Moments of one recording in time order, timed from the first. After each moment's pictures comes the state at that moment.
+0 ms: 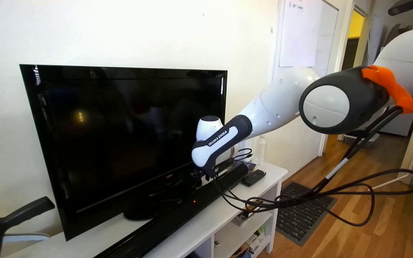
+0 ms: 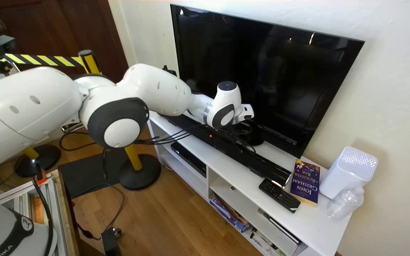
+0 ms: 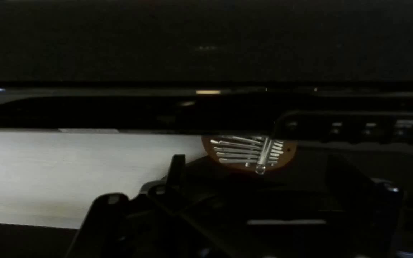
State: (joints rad) arm 0.03 1.34 0.02 -0.95 -0.14 2.55 -0.08
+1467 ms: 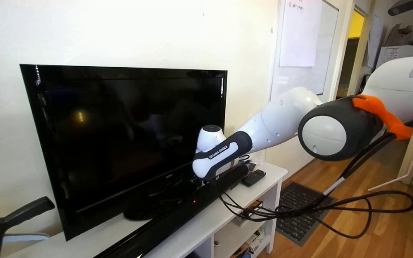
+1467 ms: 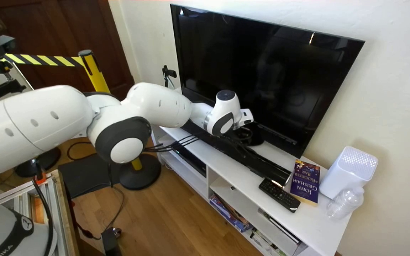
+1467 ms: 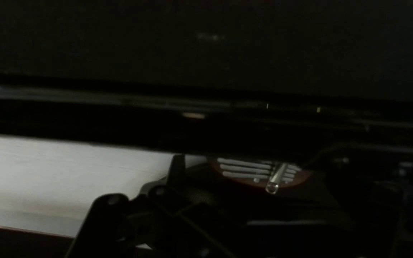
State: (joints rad) arm 0.03 1.49 0.02 -0.78 -0.14 2.60 -0.15
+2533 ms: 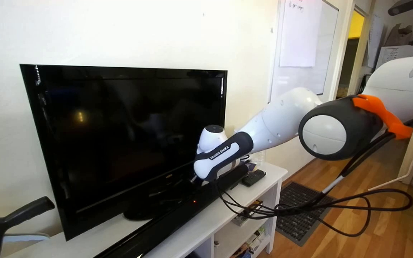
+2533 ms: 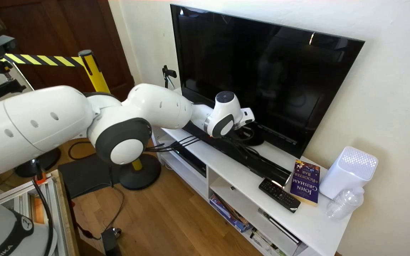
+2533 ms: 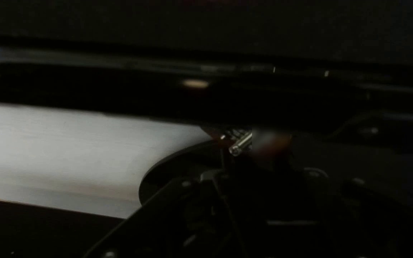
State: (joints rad) arm 0.02 1.49 0.02 -0.79 -0.14 2.68 -0.16
